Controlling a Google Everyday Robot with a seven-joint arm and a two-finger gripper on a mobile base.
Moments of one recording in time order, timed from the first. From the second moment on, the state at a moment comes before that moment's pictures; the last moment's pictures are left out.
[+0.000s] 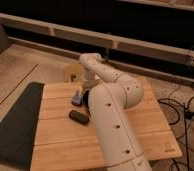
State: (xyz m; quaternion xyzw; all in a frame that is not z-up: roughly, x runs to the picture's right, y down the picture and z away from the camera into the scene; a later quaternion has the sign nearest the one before) arm -0.056 0.047 0.963 -0.42 0.21 0.54 0.70
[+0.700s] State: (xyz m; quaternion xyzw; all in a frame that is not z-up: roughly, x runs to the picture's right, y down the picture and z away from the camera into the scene) arm -0.070 -0.001 0.942 -0.39 0.17 0.55 0.72
